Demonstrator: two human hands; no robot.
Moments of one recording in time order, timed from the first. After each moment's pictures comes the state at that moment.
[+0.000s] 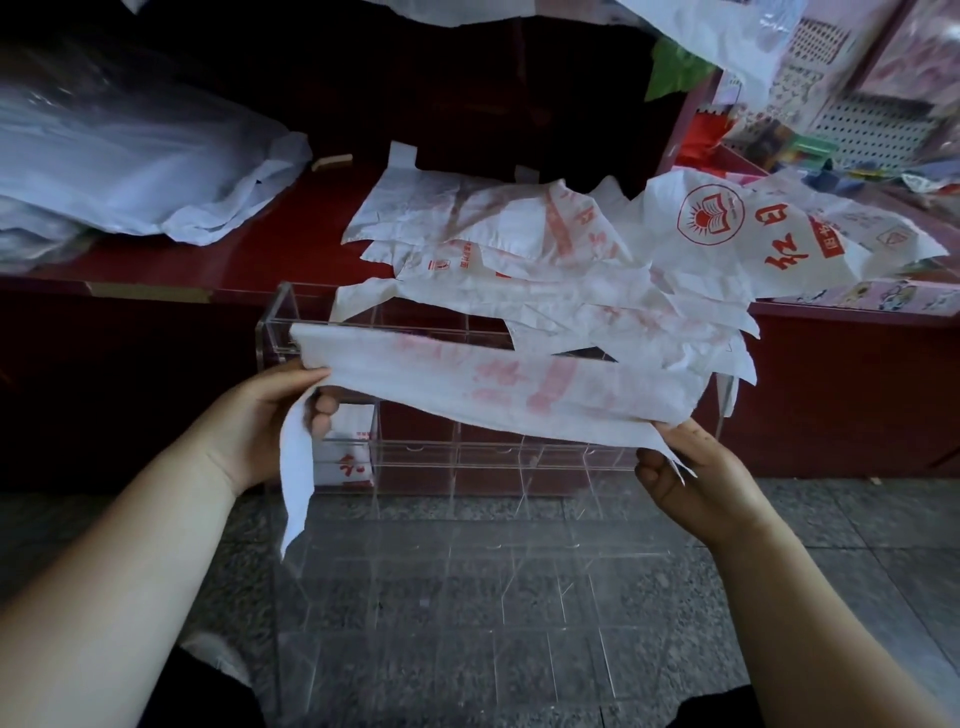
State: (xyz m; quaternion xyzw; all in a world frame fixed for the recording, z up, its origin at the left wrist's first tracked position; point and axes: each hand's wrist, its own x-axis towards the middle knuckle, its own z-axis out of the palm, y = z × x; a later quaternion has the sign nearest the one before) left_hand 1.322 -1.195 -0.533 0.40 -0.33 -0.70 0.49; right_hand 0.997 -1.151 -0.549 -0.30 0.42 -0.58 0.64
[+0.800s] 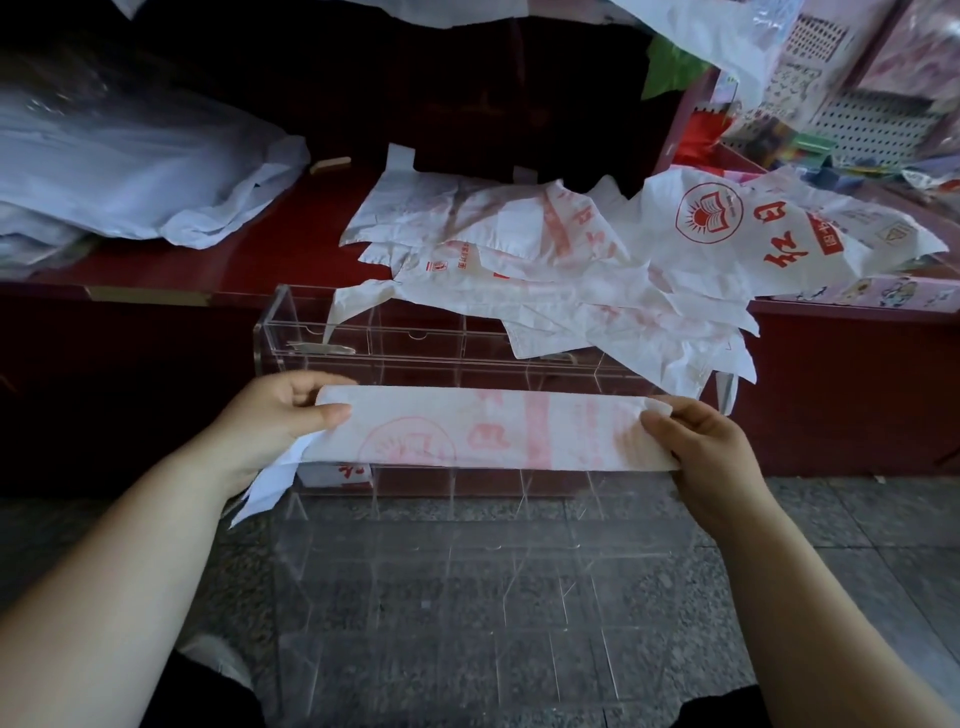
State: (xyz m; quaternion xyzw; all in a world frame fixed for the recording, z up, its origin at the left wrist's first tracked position) left_hand 1.321 -1.201 -0.545 0.54 -0.57 -0.48 0.39; right_hand 1.003 -1.154 -0.541 -0.36 0.60 -0.56 0.45
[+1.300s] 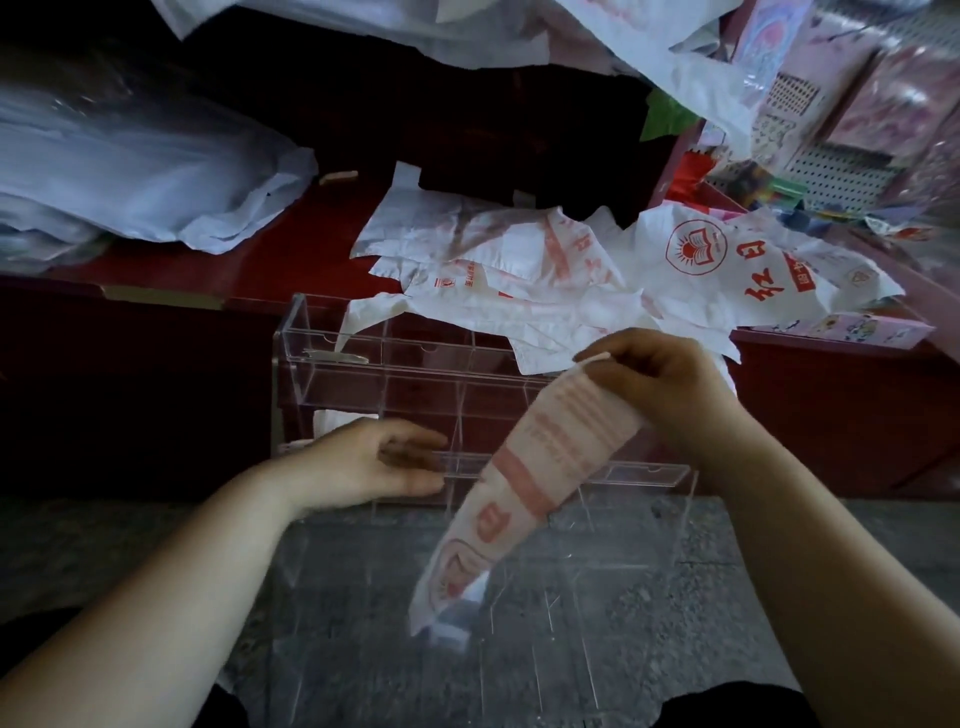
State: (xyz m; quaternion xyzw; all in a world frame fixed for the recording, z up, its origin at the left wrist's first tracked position) left_hand 1.295 -1.179 -0.536 0.44 -0.69 -0.54 0.19; right_hand 1.056 -1.155 -0.452 -0.66 0.57 -0.38 0.29
